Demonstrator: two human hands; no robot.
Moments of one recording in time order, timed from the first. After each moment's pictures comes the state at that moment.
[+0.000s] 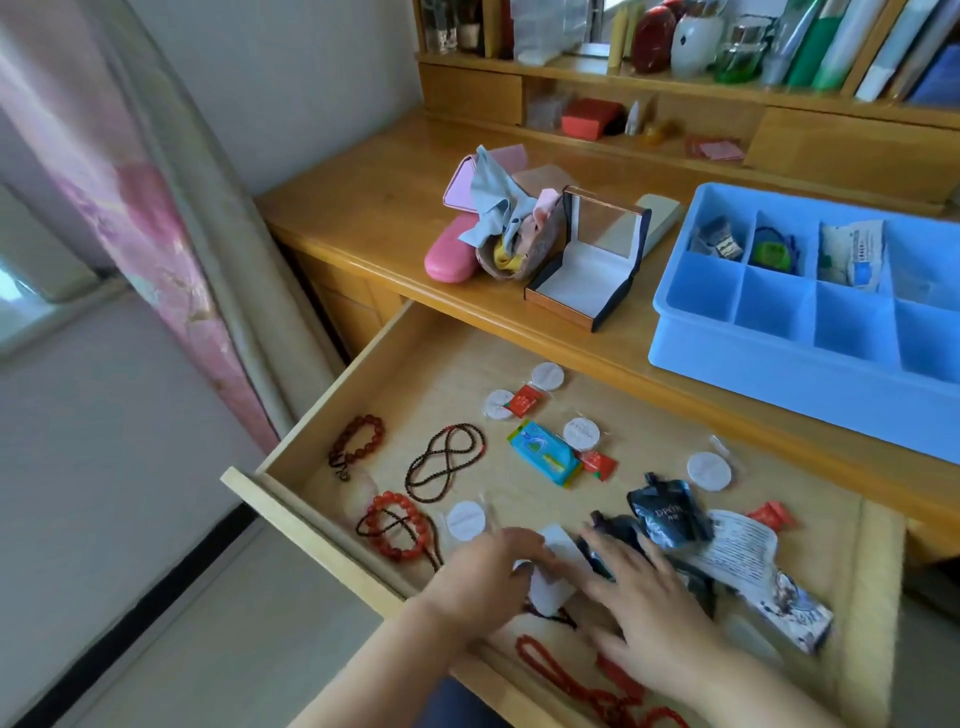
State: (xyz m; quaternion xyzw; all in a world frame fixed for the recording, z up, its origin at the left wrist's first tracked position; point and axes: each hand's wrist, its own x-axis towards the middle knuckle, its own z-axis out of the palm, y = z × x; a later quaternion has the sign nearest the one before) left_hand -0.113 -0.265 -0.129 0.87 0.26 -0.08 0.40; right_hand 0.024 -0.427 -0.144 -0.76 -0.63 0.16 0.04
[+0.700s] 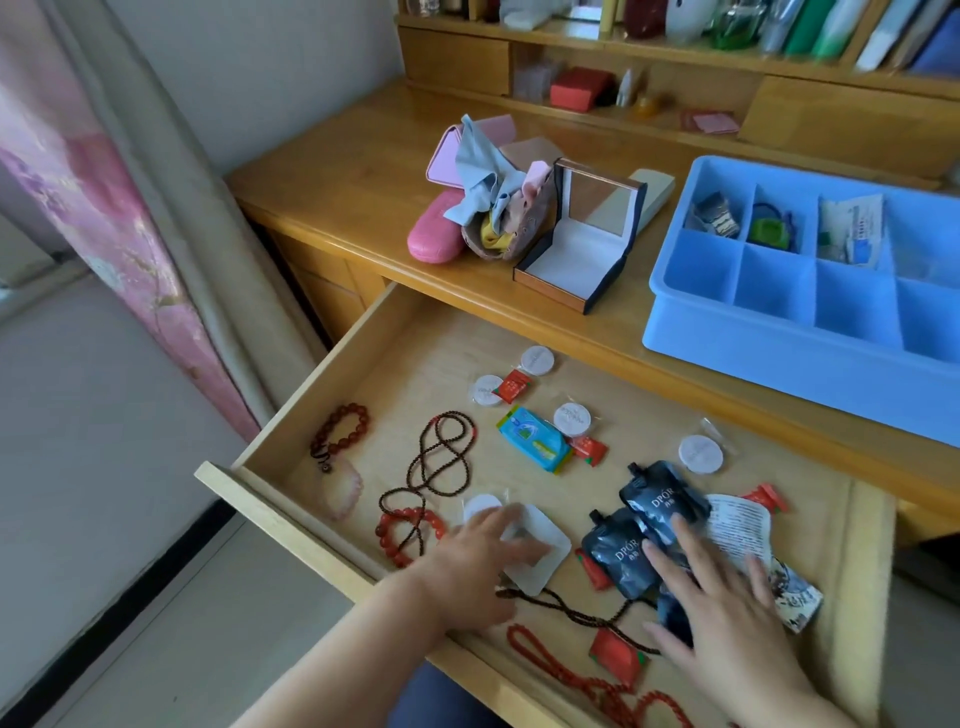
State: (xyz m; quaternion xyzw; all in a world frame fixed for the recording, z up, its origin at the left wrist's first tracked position) left_hand -0.122 -0.250 -0.135 0.93 0.16 -0.19 0.29; right_hand 0.038 -0.477 -0.139 -0.86 -0.47 0.18 -0.08
